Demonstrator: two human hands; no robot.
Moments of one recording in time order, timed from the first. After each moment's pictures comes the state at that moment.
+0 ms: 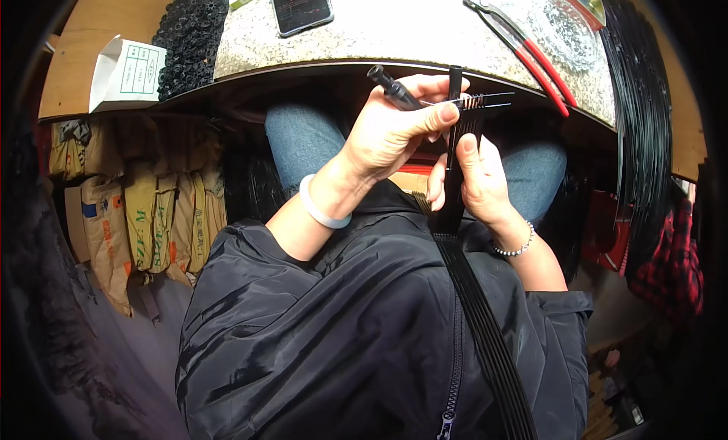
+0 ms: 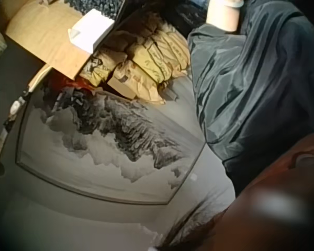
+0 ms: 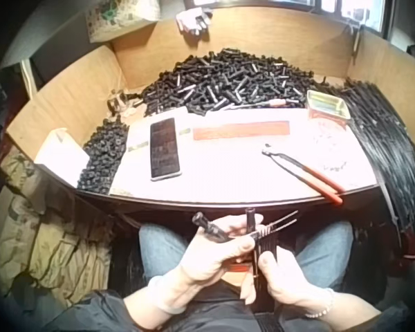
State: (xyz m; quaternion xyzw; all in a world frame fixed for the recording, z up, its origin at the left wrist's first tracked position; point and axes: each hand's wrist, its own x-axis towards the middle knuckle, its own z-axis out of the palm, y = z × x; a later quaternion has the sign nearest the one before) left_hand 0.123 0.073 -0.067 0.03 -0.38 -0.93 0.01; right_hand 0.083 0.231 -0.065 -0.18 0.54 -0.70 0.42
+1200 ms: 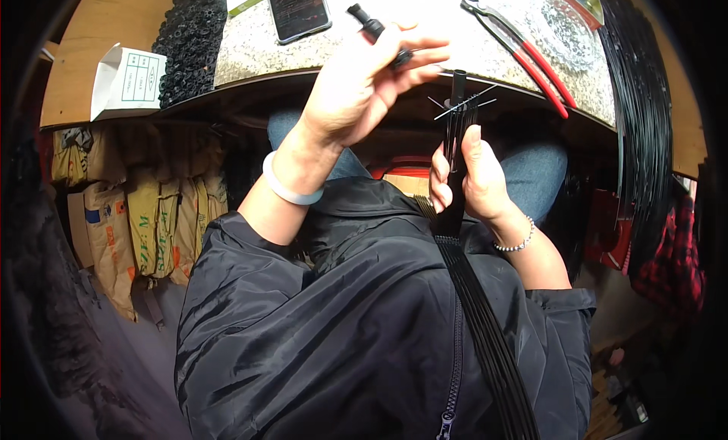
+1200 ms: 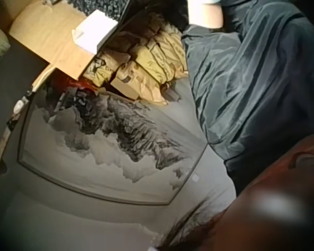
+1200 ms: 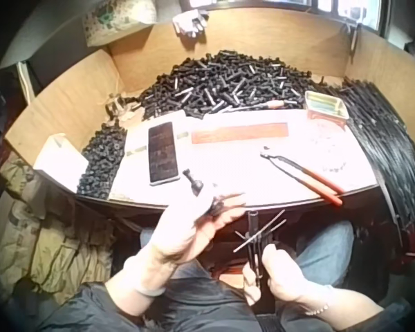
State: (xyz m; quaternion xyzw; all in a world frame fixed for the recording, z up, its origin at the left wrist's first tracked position) left_hand 0.097 0.035 -0.036 0.01 -0.44 -0.89 0.05; right_hand 0.076 0.228 -0.071 -0.13 0.50 -0.69 0.51
